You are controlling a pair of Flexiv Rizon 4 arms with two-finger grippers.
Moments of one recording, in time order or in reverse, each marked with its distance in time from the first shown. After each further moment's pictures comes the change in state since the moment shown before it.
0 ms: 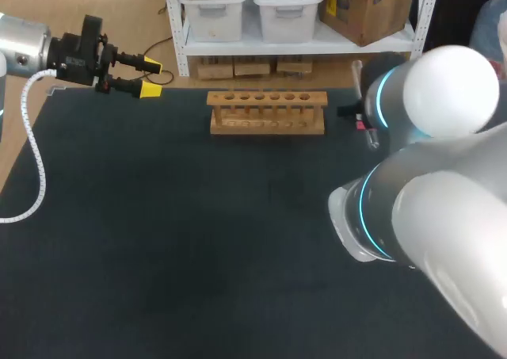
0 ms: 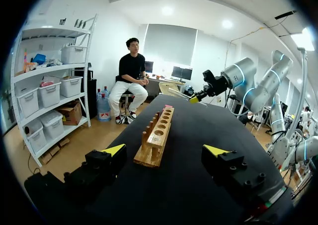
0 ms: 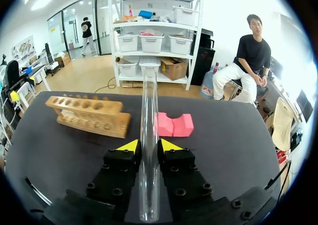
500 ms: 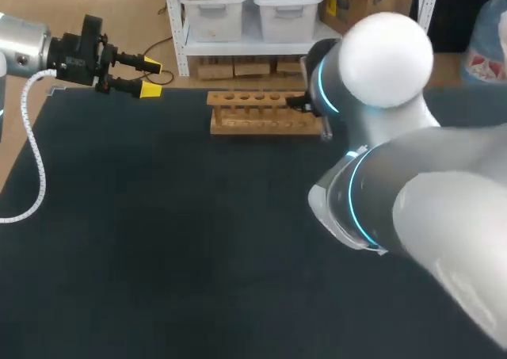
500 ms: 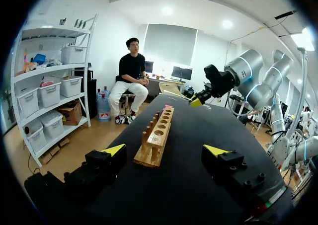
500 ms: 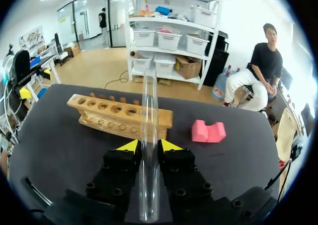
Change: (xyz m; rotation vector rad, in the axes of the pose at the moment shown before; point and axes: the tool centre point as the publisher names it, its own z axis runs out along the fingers) left arm 0.000 0.000 0.000 0.000 0.000 0.000; right arm -0.016 0.087 0.005 -0.065 0.056 -0.081
